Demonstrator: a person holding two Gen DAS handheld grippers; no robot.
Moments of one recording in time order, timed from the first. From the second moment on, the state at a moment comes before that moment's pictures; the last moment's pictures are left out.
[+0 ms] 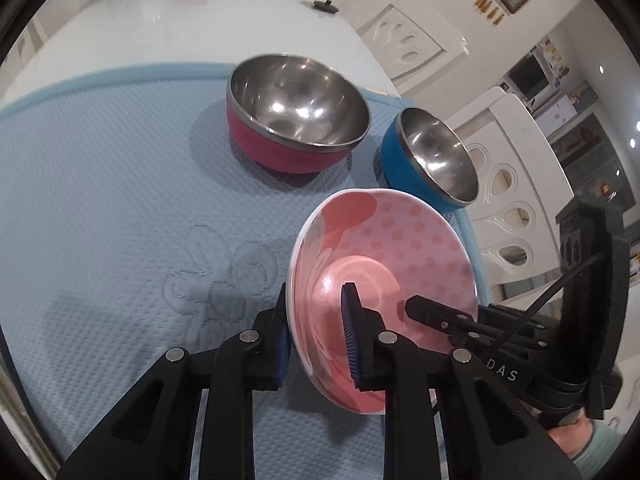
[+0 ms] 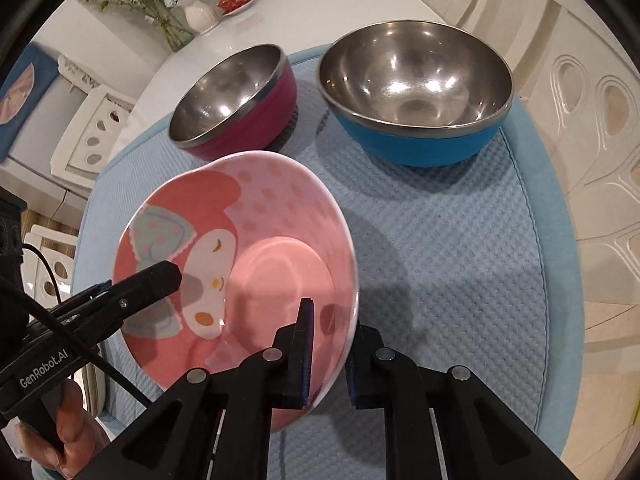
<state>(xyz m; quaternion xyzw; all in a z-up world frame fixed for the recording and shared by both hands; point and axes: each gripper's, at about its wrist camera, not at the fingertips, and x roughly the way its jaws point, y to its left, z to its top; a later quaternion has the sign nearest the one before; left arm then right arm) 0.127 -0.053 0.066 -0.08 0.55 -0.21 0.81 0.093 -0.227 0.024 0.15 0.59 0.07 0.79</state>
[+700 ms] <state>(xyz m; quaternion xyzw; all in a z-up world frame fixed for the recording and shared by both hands) 0.068 0.030 0.094 -0.10 0.54 -0.12 0.82 0.071 -0.135 0.068 0.11 0.59 0.14 0.79</state>
